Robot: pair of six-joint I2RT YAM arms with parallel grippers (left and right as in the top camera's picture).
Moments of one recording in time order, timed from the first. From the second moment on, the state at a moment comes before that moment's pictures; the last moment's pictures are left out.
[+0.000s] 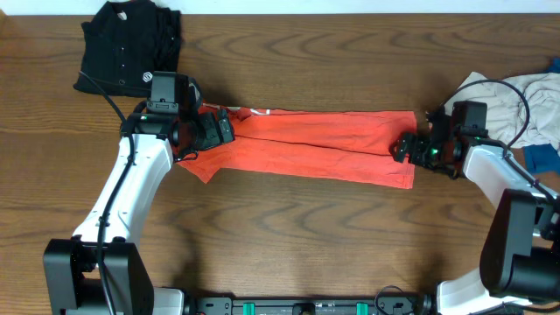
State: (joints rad) left arm -0.08 1.57 1.12 -0.71 0.21 -0.38; right arm -0.15 1.74 0.90 -0.38 -0.34 0.13
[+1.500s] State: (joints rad) left arm -0.08 1.57 1.12 -0.71 0.21 -0.38; right arm -0.11 1.82 0.96 -0.48 -0.51 0.06
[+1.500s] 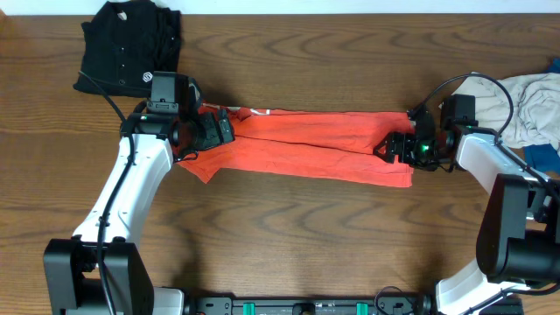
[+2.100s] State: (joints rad) left arm -0.08 1.57 1.12 -0.71 0.21 -0.38; right arm -0.12 1.85 0.96 -0.46 -0.45 0.20
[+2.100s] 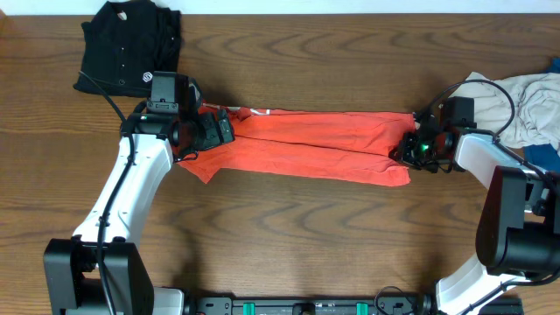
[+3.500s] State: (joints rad) left arm -0.08 1.57 1.12 -0.72 0.21 -0.38; right arm 0.29 1.94 1.54 -1.16 0.20 0.29
